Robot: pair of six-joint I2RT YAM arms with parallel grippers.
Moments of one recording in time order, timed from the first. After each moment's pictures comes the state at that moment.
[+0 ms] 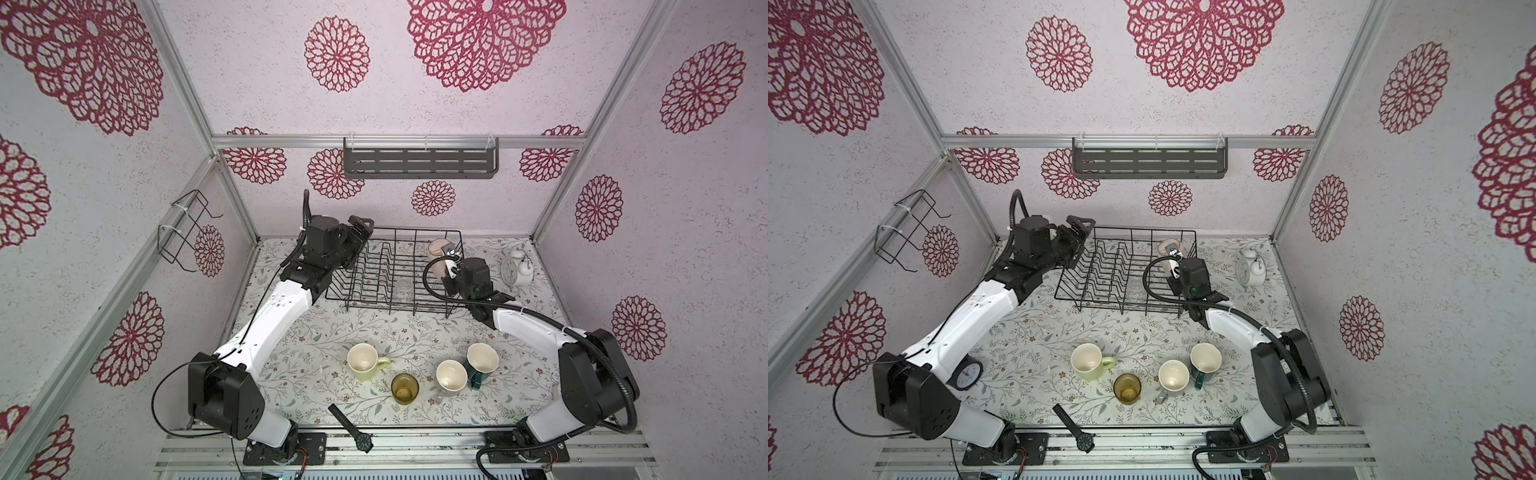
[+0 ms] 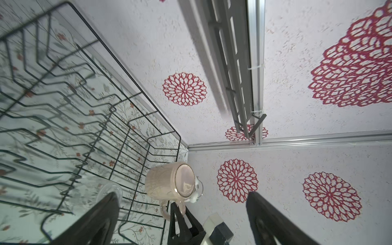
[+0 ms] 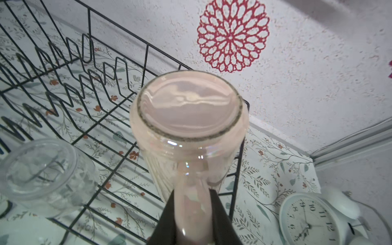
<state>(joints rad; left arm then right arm) -0.37 1.48 1.37 -0.21 0.07 -1.17 0.45 1.59 1.01 0.16 0.25 -0.22</state>
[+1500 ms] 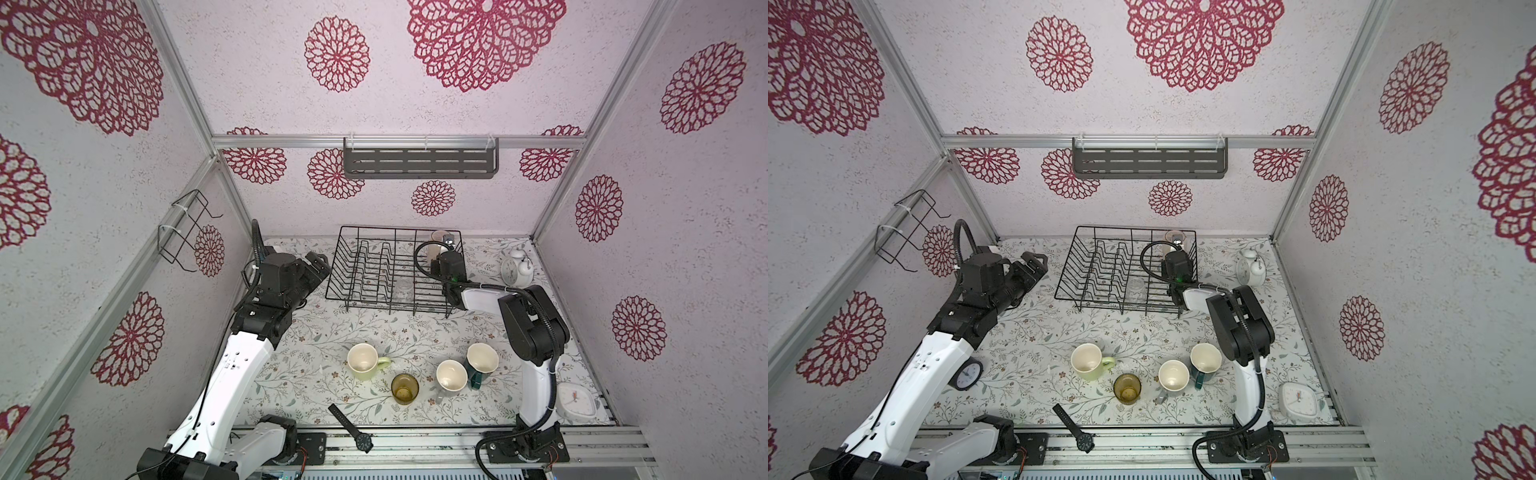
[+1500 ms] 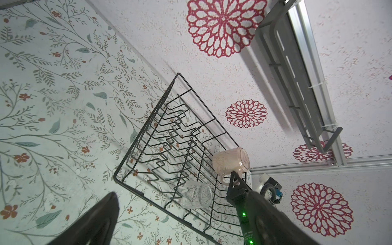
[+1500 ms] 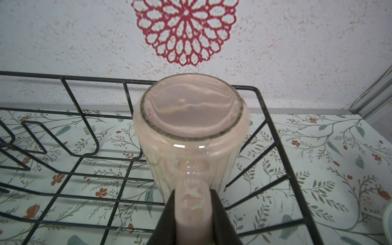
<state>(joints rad) -0.21 1.10 1.07 -0.44 -0.06 -0.92 0.43 2.04 1.24 0.46 0.41 0.13</state>
